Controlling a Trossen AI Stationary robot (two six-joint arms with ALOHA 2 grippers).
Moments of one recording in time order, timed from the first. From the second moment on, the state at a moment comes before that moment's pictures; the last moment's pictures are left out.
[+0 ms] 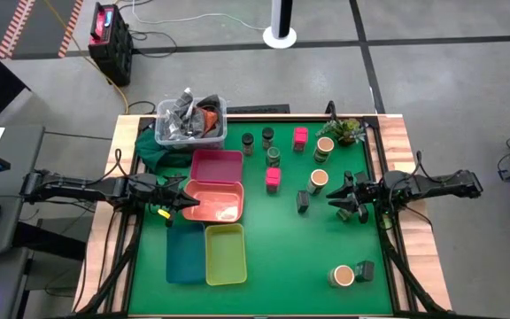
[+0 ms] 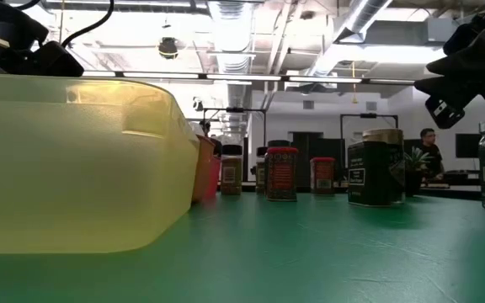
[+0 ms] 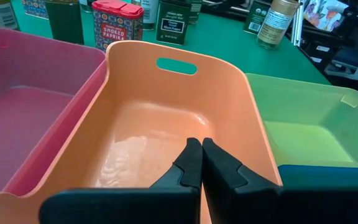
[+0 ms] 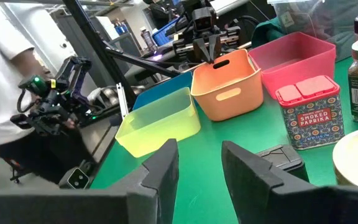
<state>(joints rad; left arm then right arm) 0.01 0.37 0.05 0.01 0.05 -0.18 0.13 0.03 0.06 -0.12 0.02 0.44</state>
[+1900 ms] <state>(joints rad) 0.01 0.52 0.71 -0.24 -0.43 -0.64 -0.20 0.76 0.85 -0.47 0.22 0.57</state>
